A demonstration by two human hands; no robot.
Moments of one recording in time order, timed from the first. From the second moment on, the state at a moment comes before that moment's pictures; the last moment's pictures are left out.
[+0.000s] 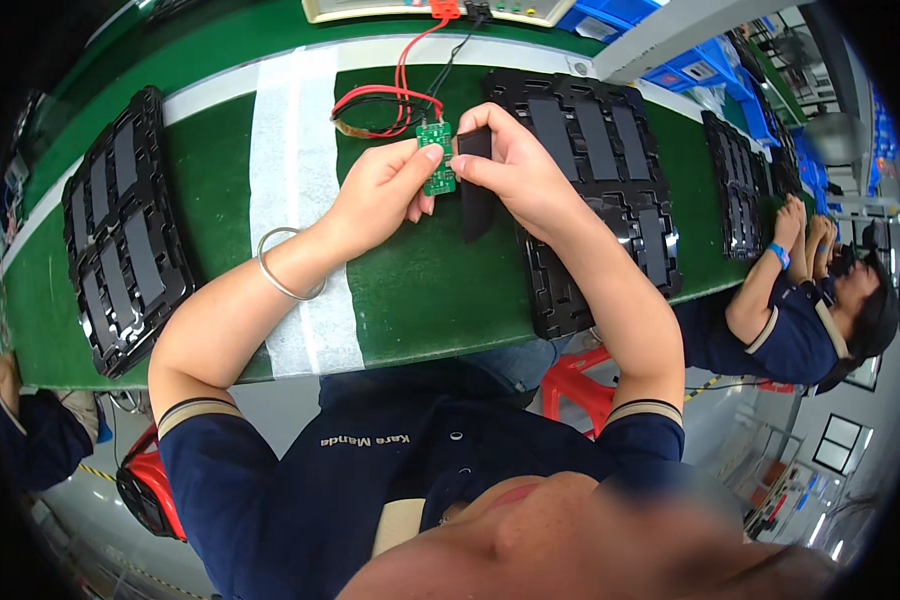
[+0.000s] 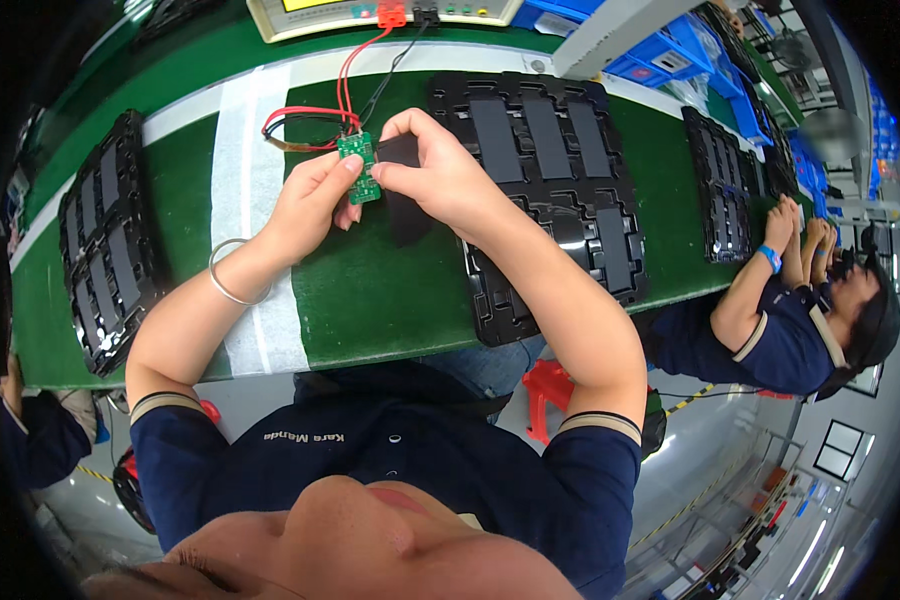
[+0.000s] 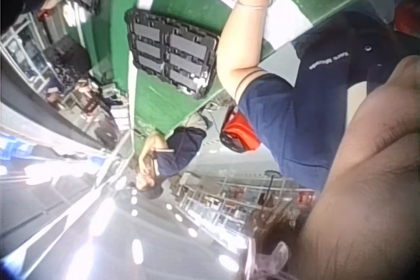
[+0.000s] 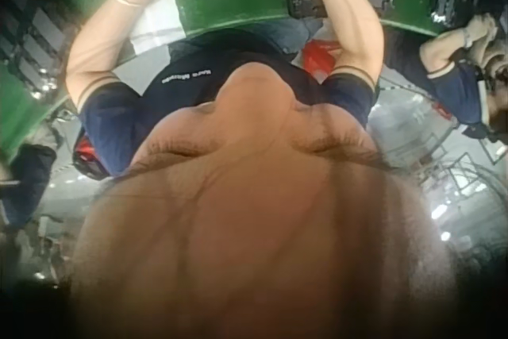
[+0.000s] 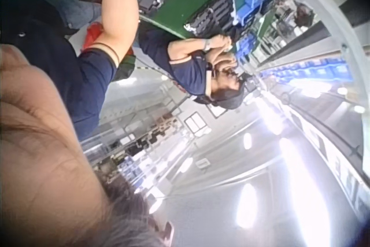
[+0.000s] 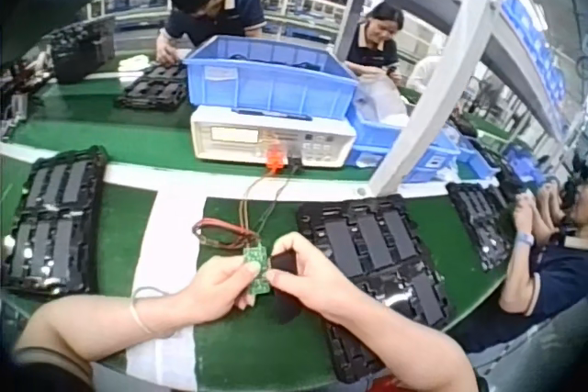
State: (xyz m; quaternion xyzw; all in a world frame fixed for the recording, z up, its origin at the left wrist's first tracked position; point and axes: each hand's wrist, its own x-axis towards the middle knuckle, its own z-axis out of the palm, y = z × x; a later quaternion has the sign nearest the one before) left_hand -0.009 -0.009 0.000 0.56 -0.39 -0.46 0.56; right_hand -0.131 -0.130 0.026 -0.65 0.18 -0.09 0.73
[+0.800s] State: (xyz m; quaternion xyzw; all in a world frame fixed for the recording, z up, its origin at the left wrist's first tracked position) left_hand -0.004 -0.012 -0.003 0.58 -0.43 -0.43 0.54; right_hand -0.128 -0.130 0.023 -0.68 0.22 -0.10 0.70
